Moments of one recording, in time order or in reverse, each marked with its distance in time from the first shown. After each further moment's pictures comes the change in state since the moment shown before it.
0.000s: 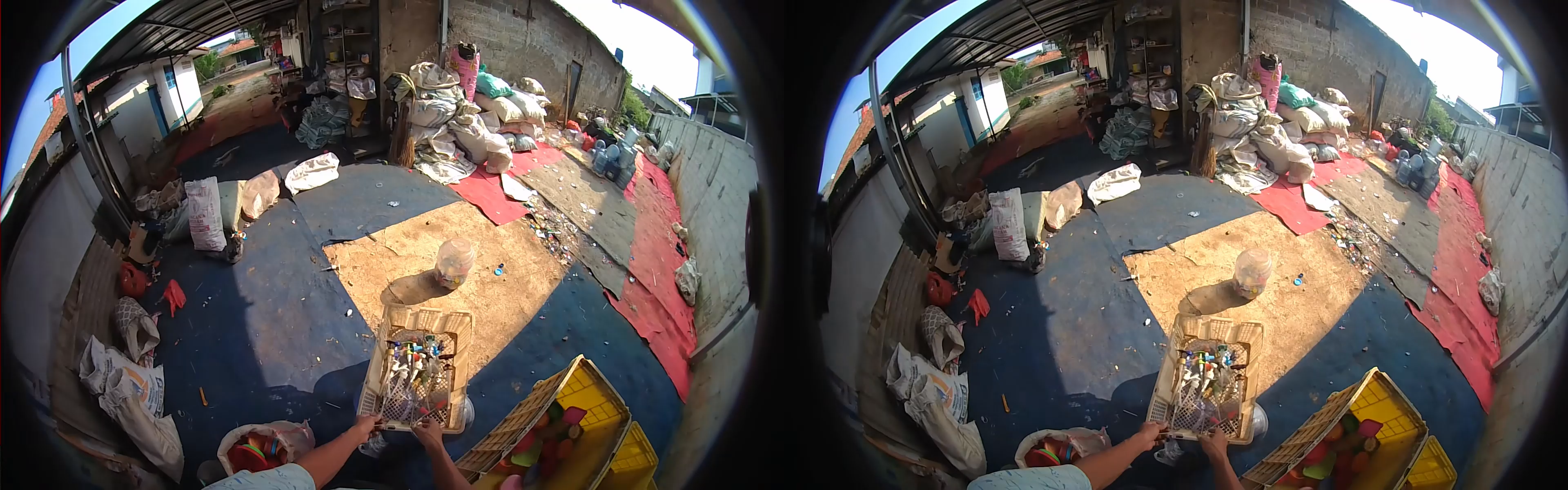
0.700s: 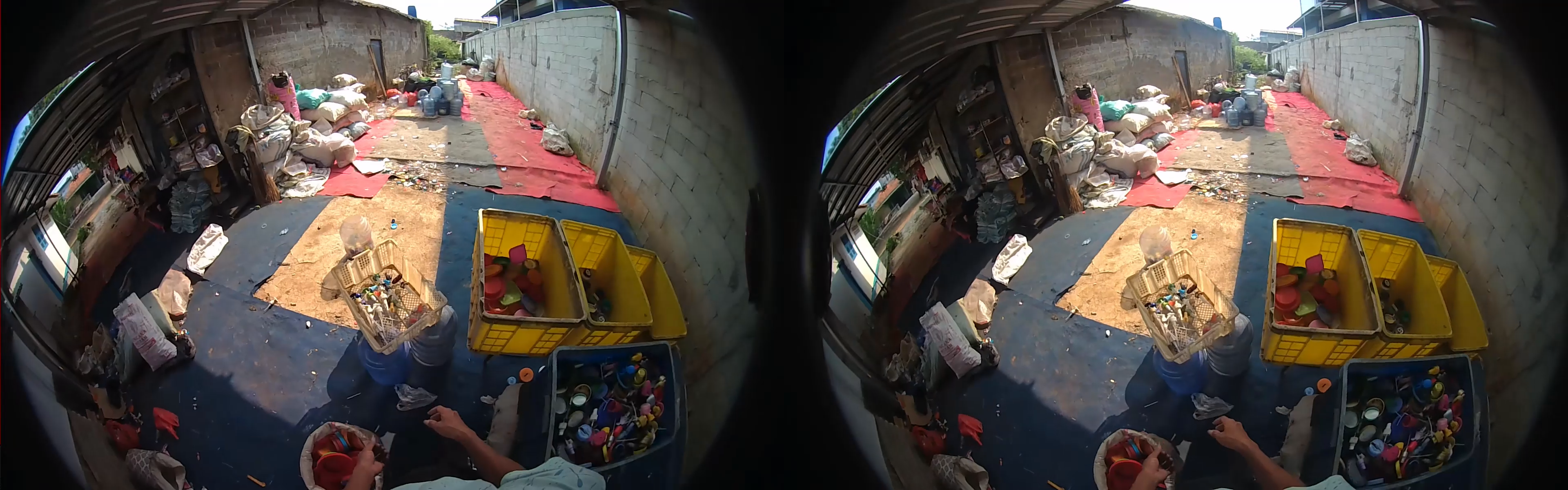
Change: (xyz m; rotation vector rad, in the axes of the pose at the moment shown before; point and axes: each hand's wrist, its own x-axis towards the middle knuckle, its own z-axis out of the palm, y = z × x) left_hand -0.156 -0.211 -0.329 -0.123 -0.175 -0.171; right_hand -0.416 0.019 0.171 0.089 0.104 0.029
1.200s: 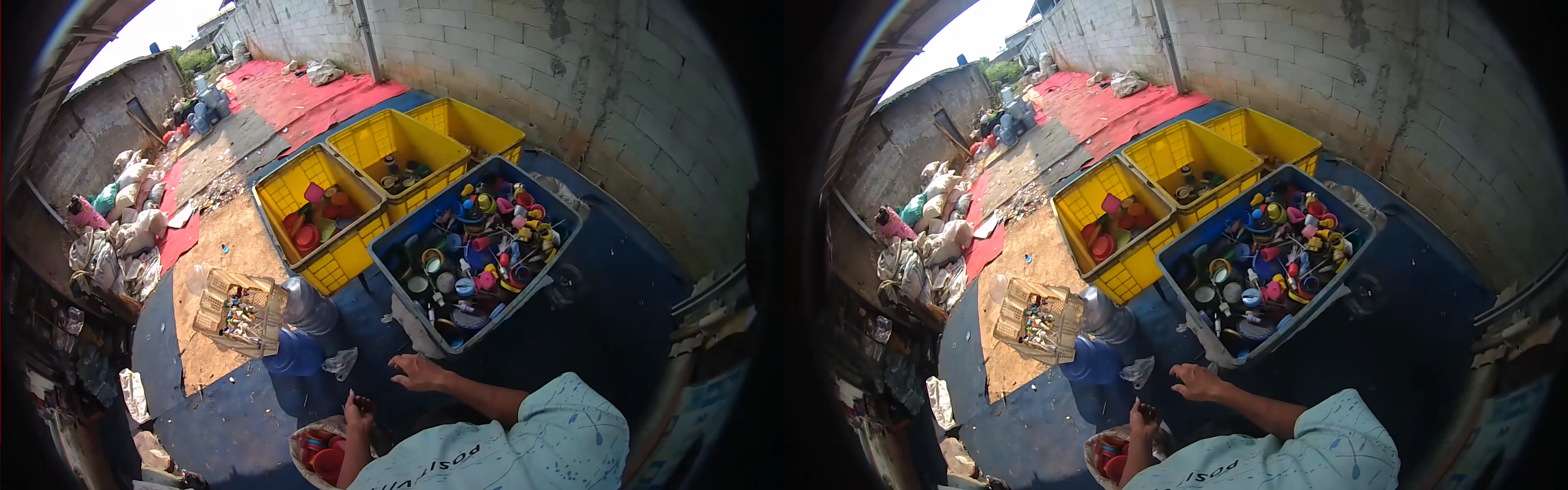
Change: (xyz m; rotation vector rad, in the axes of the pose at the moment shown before) left_hand -0.026 -0.134 0.082 0.421 -0.233 -0.082; right_hand -0.240 0.102 -0.040 0.000 0.525 -0.157
